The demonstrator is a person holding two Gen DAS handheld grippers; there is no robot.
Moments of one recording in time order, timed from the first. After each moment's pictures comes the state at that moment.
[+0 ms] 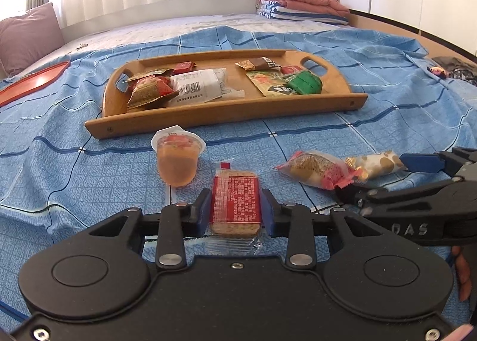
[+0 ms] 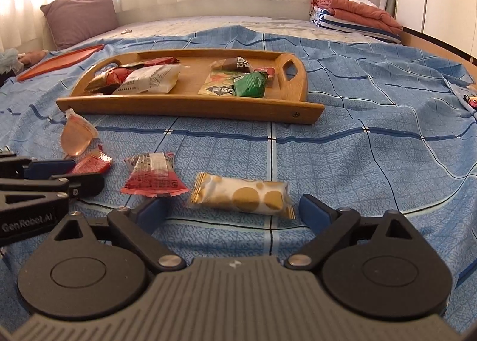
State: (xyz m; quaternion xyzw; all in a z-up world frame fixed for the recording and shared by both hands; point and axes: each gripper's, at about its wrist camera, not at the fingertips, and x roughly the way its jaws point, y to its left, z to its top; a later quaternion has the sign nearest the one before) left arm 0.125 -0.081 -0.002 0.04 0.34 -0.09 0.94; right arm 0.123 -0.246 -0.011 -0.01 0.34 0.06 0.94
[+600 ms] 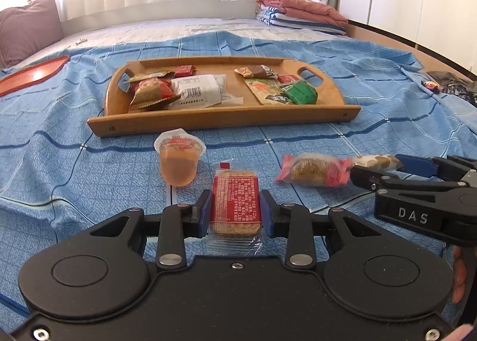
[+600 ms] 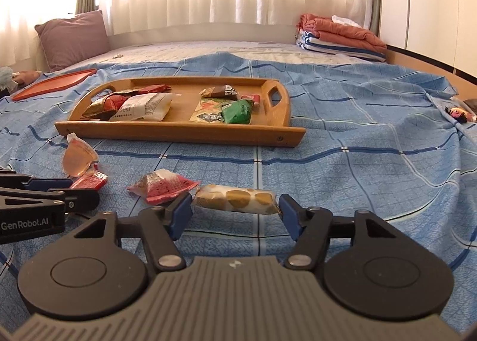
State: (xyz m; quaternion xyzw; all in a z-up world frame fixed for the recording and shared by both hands) left arm 0.117 -0.071 0.008 0.01 0.33 -0.10 0.94; right arm 0.104 -0.248 0.002 -0.01 0.29 0.03 0.96
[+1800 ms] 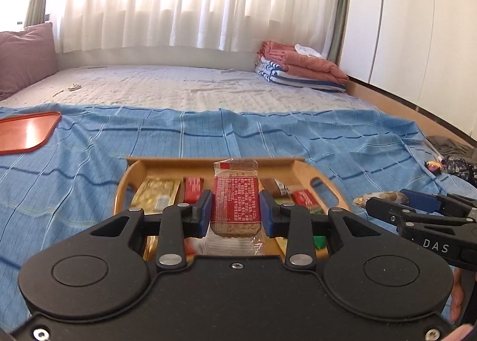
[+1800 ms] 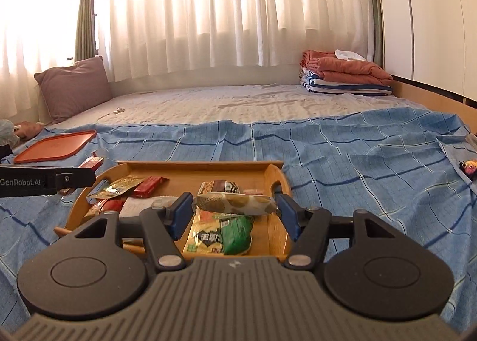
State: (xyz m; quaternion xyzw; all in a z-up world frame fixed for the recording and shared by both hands) left arm 0.245 -0.041 0.120 -0.03 0.26 -0.12 0.96; right arm 0.196 -0.262 0.091 0.02 0.22 0.05 0.97
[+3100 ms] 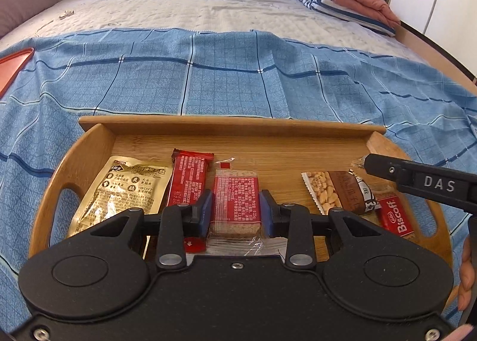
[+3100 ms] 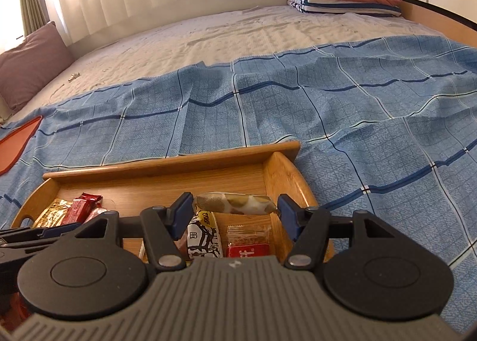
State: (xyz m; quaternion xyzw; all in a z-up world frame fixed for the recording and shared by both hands) left arm 0.446 -0.066 0.014 -0.03 0.41 -0.07 0.91; right arm 0.418 -0.268 0.021 0.08 0.38 0.02 0.92
